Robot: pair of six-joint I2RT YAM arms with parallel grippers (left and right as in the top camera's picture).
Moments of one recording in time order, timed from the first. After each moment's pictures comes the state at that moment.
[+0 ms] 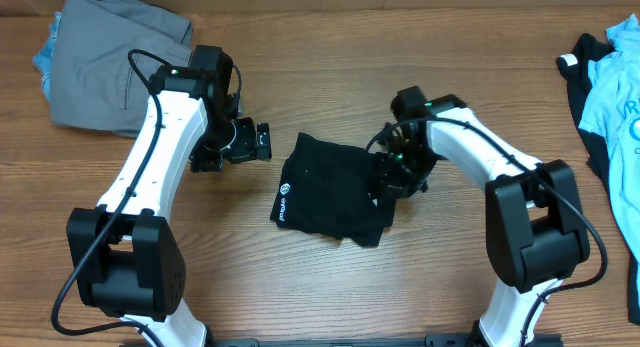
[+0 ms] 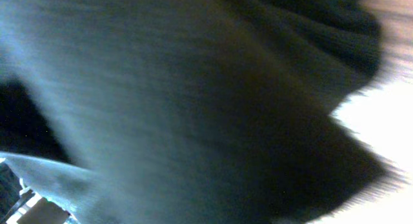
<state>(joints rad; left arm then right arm) -0.14 1.84 1.55 -1.25 0.18 -0.27 0.30 1.98 1.35 -1.07 -0.48 0.24</state>
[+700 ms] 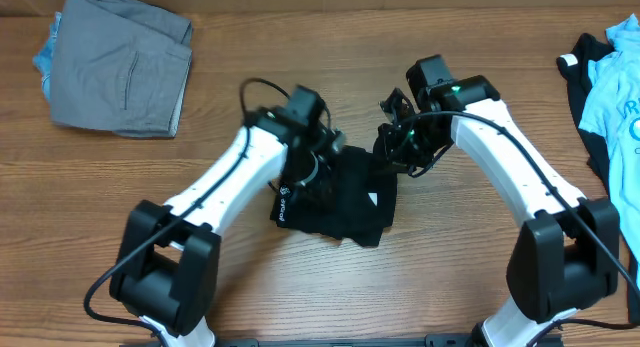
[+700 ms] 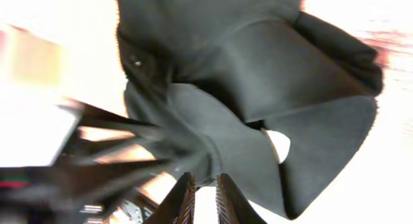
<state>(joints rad) -0.49 1.84 1.34 -0.94 0.46 -0.17 0.29 1.82 1.46 -1.11 -0.57 0.25</state>
